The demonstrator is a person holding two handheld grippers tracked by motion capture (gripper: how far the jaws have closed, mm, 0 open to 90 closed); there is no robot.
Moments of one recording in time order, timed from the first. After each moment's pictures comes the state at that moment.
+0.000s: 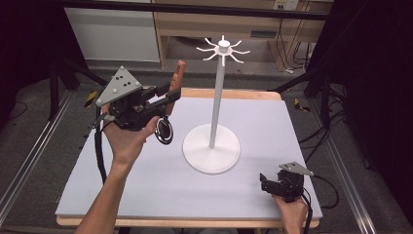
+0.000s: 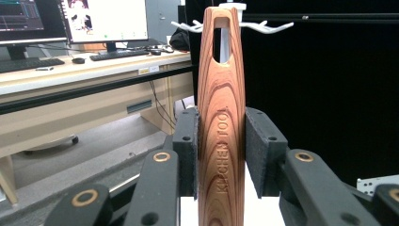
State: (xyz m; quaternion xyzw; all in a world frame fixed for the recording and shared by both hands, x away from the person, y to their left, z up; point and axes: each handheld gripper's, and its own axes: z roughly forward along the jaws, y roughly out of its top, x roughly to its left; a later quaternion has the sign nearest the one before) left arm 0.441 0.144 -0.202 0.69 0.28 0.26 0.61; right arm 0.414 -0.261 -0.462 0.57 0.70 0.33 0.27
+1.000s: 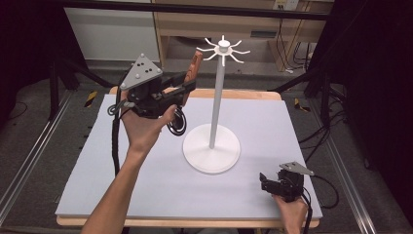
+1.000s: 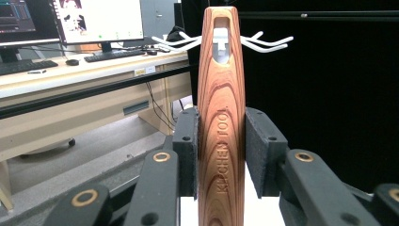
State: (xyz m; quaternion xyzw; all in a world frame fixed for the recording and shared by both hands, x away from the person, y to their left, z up) left arm 0.460 0.115 -0.189 0.70 0.28 0.27 0.60; right arm 0.415 -0.262 -0.462 0.57 0.70 0.34 0.26
